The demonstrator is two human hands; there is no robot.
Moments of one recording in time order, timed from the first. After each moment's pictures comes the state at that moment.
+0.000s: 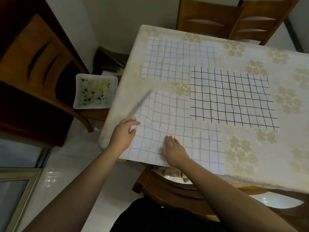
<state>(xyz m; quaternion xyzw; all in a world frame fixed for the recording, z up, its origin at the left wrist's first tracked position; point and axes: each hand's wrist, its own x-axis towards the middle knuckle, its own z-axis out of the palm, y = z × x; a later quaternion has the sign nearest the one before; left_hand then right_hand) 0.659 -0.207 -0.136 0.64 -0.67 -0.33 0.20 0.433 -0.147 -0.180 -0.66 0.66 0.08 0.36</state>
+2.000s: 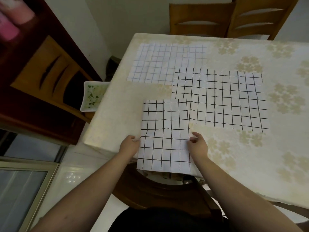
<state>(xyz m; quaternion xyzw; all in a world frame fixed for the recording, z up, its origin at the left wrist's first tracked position) 0.500 -0.164 -0.172 0.80 -0.42 -0.41 0.10 0.232 -0.147 -0.198 -0.33 0.76 -0.30 0.46</state>
